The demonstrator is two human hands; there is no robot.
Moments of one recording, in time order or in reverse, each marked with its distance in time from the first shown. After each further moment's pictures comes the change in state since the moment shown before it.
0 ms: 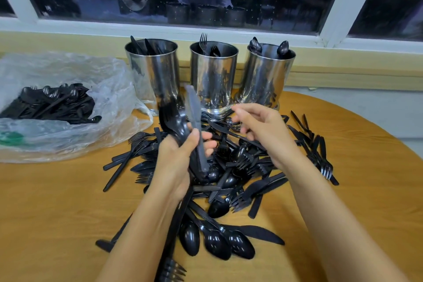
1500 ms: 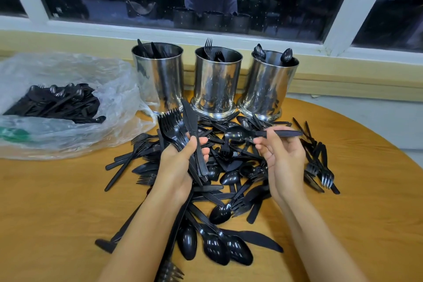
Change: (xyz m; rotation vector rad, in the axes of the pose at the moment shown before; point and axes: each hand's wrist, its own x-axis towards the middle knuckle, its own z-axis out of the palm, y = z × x) left_hand 0.006 -0.010 -0.006 -0.042 0.107 -0.151; right_hand -0.039 0.027 0.003 0.505 0.335 -0.120
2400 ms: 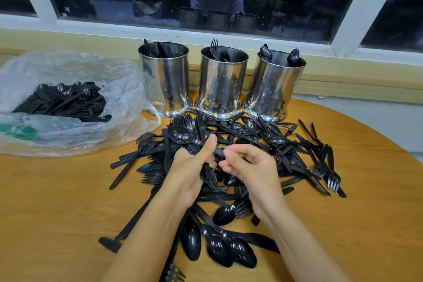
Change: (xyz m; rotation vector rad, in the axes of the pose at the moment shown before) left_hand -0.006 0.000 0.006 0.091 -0.095 -0.071; right_hand -0.030 0.006 0.031 -0.184 -0.210 0.296
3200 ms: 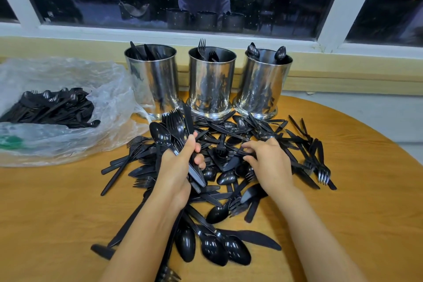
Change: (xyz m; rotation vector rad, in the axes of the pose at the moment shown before) left_hand 0.003 -0.004 0.000 -0.127 0.067 0.121; right_hand 0.048 0.019 -0.060 -1.396 0.145 -0.278
